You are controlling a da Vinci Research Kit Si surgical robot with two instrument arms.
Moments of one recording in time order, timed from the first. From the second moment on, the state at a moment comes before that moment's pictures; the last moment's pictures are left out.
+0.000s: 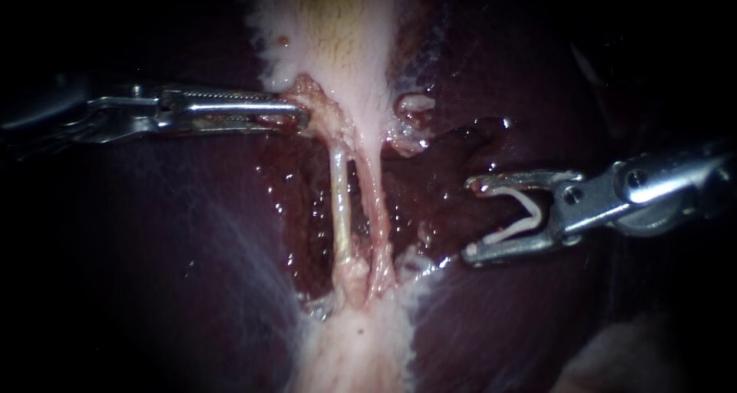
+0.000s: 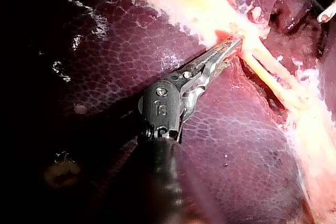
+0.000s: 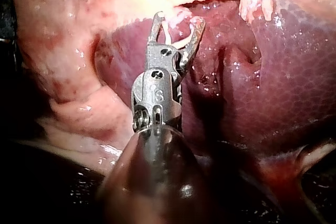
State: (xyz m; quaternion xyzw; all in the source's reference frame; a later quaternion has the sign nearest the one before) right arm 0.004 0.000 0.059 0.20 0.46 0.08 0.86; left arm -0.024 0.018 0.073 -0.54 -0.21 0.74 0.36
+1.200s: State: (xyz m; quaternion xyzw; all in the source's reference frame) right arm 0.012 -0.003 0.058 0.24 0.48 0.06 0.84; left arm -0.020 0.019 0.062 -0.54 -0.21 0.72 0.37
